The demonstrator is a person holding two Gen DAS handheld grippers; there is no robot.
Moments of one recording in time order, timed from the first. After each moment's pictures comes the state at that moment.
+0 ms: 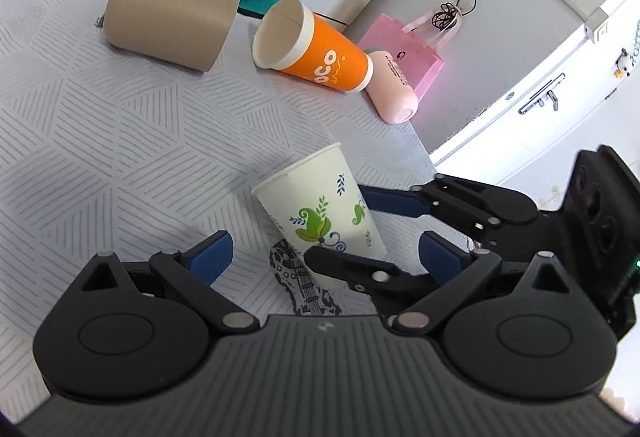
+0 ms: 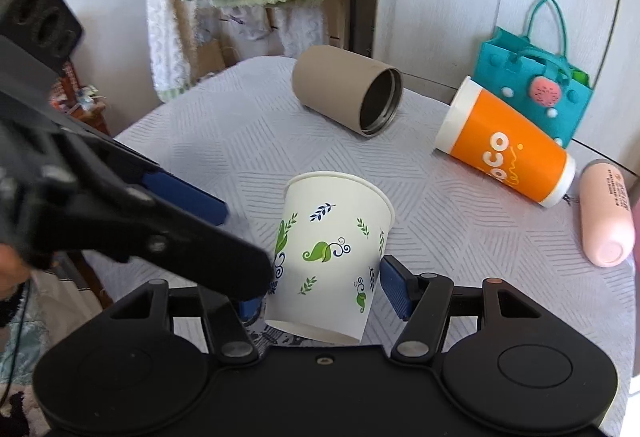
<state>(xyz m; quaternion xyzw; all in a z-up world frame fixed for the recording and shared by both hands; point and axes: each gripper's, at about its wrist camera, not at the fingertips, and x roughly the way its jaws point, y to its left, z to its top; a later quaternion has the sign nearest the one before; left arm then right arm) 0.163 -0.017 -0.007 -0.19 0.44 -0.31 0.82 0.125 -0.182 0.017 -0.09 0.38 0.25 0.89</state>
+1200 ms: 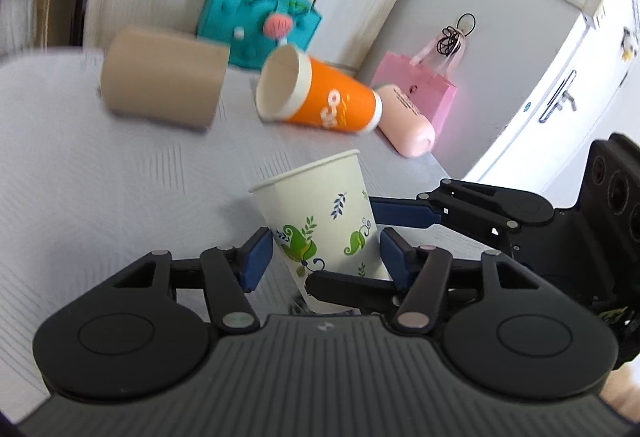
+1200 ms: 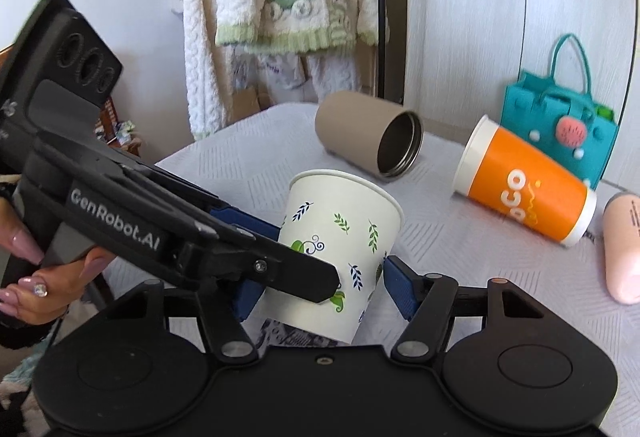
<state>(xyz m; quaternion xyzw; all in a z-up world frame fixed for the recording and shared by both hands) 0.158 -0.042 -0.010 -0.11 0.34 -0.28 0.89 0.126 -0.196 0.007 -0.08 0.29 0.31 0.90</state>
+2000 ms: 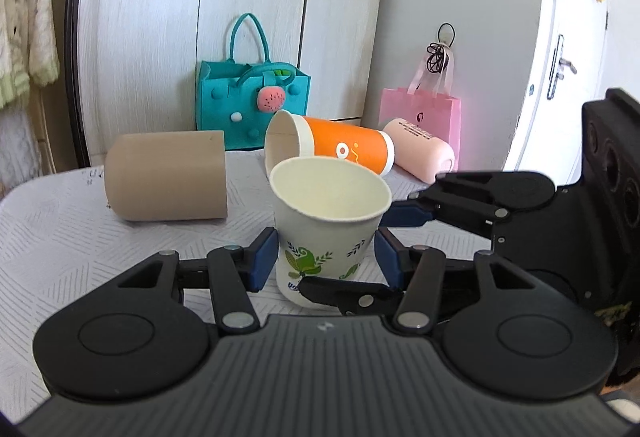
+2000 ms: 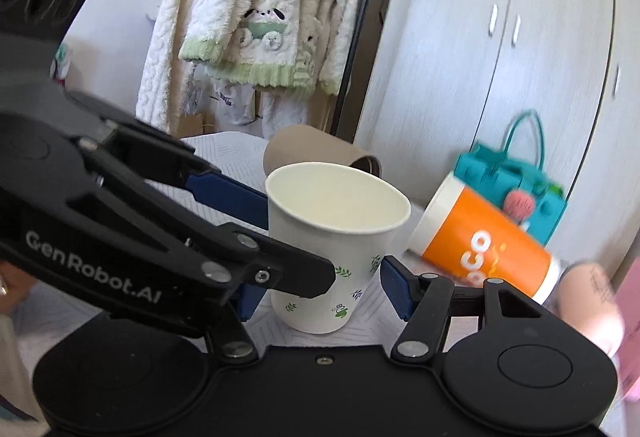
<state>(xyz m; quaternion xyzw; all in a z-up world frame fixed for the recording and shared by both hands) 0.163 -0.052 -0.010 -0.01 0.23 -0.28 0.93 0.143 -0.179 -0.011 -0.13 0.21 0.24 0.94</state>
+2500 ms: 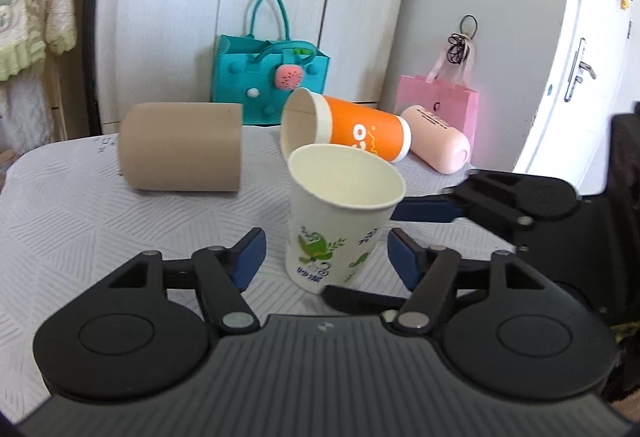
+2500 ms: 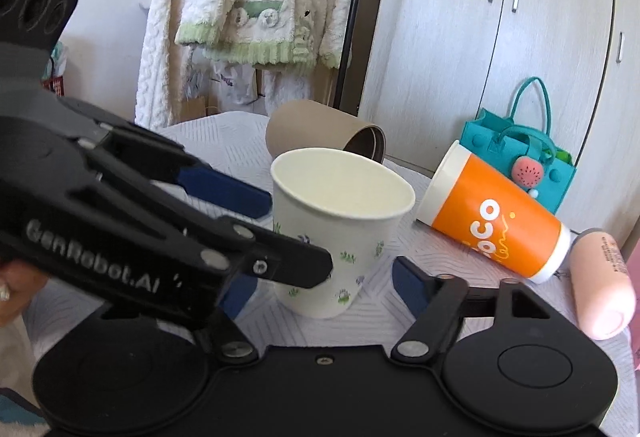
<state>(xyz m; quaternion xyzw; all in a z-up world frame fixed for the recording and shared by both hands) 0.161 -0.046 -0.014 -0.02 0.26 -0.25 0.93 0.135 -0.176 -0.014 -0.15 0.23 0.23 0.93</state>
